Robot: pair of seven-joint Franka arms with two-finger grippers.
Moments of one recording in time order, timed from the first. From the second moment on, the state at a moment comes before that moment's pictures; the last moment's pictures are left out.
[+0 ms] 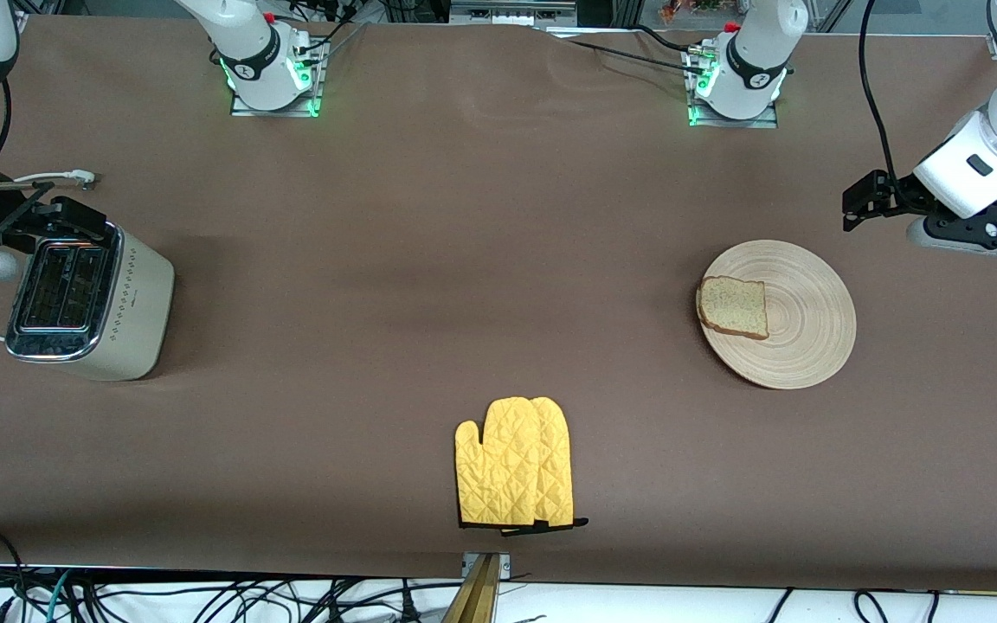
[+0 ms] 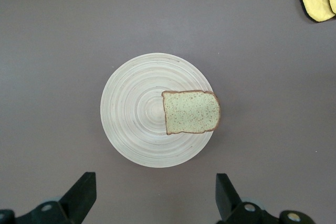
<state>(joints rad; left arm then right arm) 0.02 -0.01 -0.09 -1.69 0.03 1.65 0.07 0.05 0.15 -0.05 -1.49 -0.01 1.56 -0.08</state>
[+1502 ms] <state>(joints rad) 0.43 0.31 -0.07 -1.70 -0.45 1.61 0.57 0.05 0.15 -0.05 -1.49 -0.01 1.56 -0.08</state>
